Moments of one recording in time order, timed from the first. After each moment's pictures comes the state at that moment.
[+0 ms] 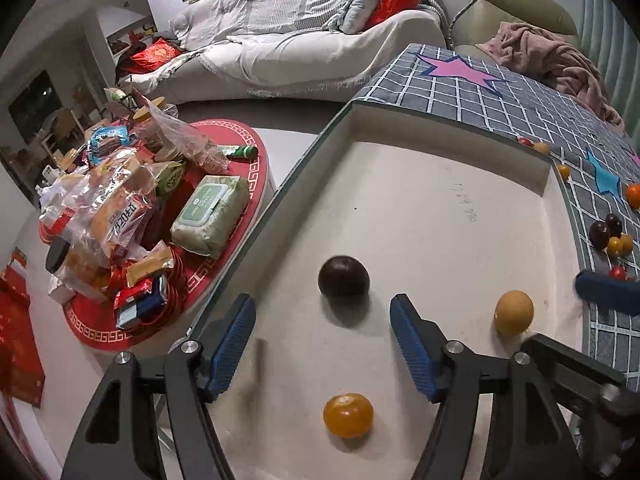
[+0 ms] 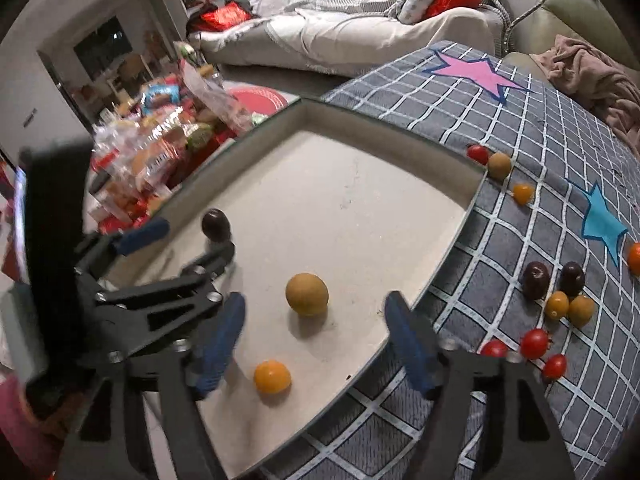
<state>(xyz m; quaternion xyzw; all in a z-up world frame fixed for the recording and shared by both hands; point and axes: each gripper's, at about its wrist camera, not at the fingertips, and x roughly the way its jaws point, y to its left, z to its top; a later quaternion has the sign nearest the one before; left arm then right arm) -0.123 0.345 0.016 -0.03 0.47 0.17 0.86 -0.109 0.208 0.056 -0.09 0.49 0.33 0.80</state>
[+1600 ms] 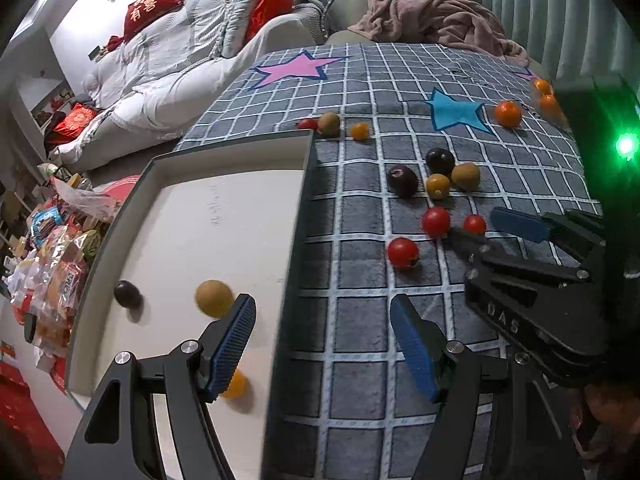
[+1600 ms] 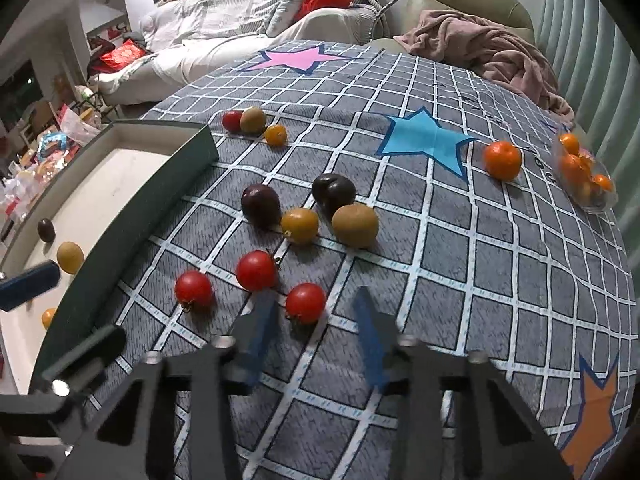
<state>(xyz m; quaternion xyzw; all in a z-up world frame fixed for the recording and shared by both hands) -0.117 0.170 0.035 0.06 0.48 0.04 0.88 -0.074 0.053 0.019 -0.07 0.46 0.16 0.87</state>
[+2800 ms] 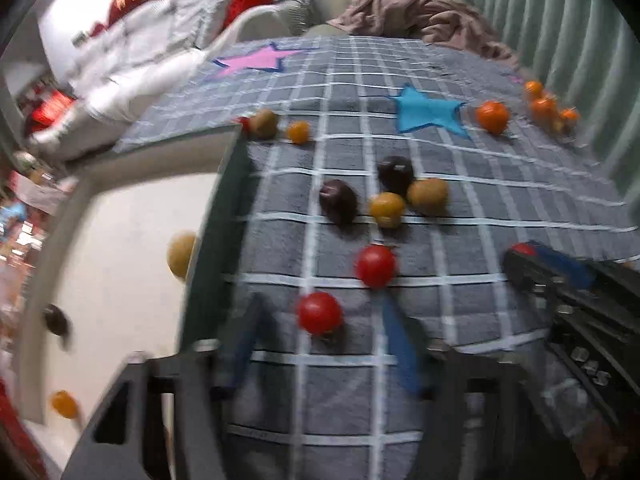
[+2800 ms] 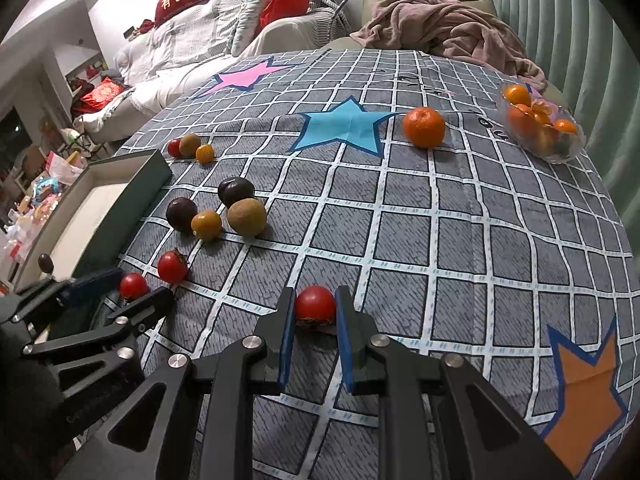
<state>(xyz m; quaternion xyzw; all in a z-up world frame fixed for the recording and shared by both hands) -0.075 0.133 0.008 0.01 0.48 0.00 0.88 -0.073 -0.017 0.021 0.00 0.46 0.13 0.88</state>
